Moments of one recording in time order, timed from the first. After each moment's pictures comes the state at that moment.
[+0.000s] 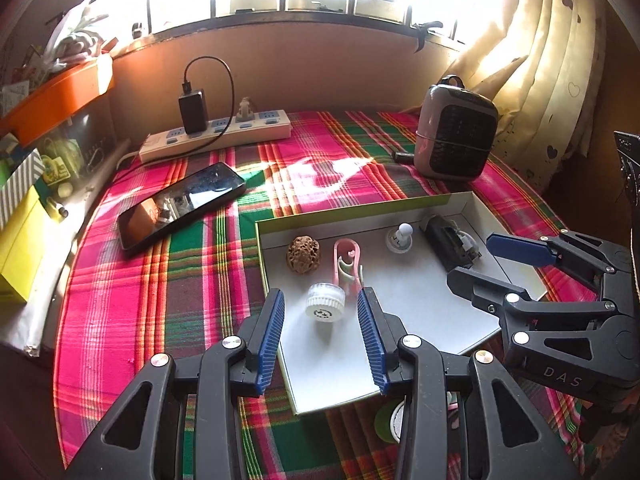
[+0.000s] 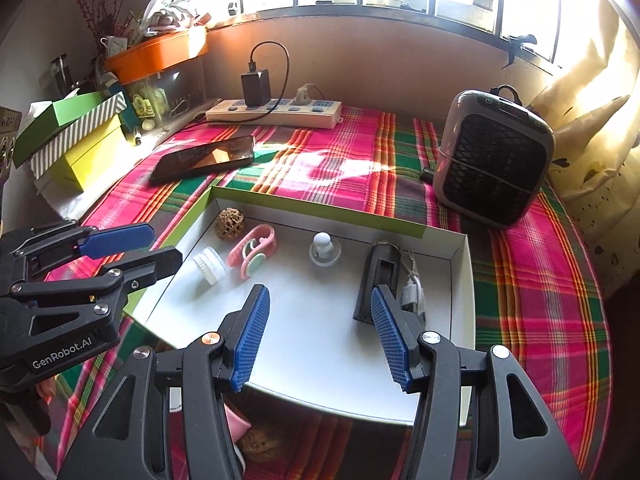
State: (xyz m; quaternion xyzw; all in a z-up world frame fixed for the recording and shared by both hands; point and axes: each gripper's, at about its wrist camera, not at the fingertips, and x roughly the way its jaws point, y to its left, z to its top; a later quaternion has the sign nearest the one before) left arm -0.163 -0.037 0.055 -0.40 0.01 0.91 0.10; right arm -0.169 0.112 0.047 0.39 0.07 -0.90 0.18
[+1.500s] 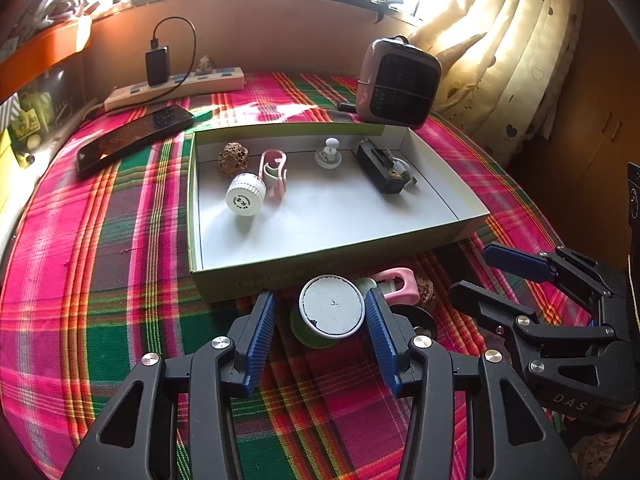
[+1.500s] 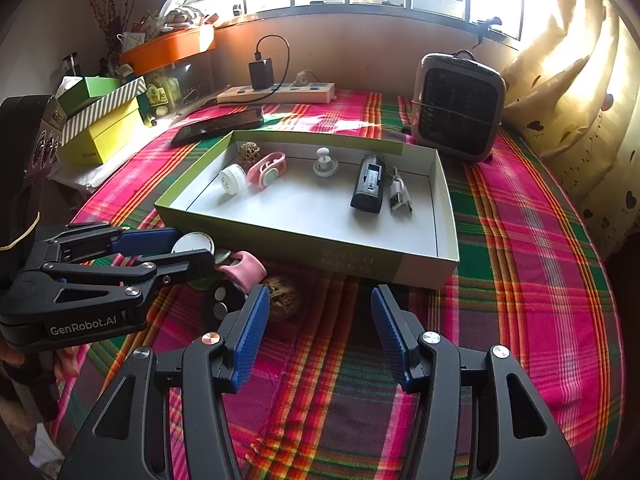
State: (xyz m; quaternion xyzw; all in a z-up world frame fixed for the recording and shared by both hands) left arm -0.108 -0.016 0.018 -0.43 -0.03 0.89 0.16; right arm -0.087 0.139 0.020 0.40 0.06 -0.90 0.17
